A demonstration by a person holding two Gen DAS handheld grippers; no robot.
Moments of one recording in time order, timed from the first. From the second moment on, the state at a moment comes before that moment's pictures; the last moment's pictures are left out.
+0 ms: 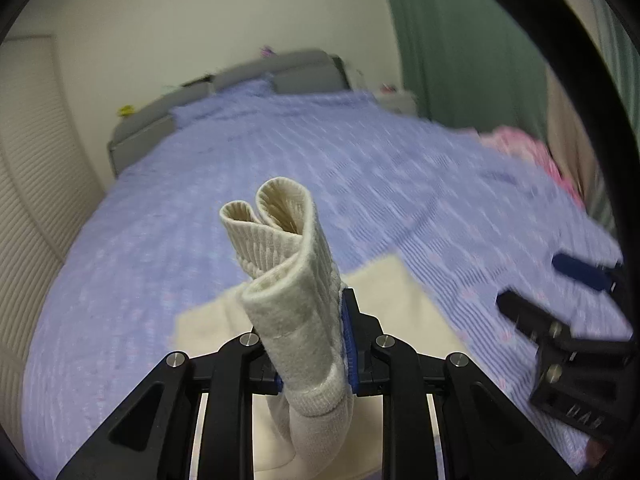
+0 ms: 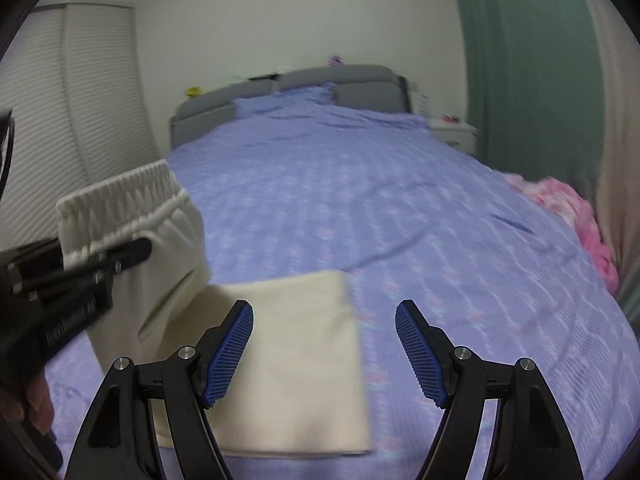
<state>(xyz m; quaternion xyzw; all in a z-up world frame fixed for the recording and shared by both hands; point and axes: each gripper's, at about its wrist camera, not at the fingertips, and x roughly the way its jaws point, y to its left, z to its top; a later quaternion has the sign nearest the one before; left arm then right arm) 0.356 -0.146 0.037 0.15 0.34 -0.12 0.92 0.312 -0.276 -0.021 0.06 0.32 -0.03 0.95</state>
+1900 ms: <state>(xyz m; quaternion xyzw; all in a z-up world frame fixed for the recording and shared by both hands) 0.331 -0.006 -0.061 0.04 0.38 -0.06 0.92 0.463 -0.251 -0.120 0.06 0.42 0.08 0.90</state>
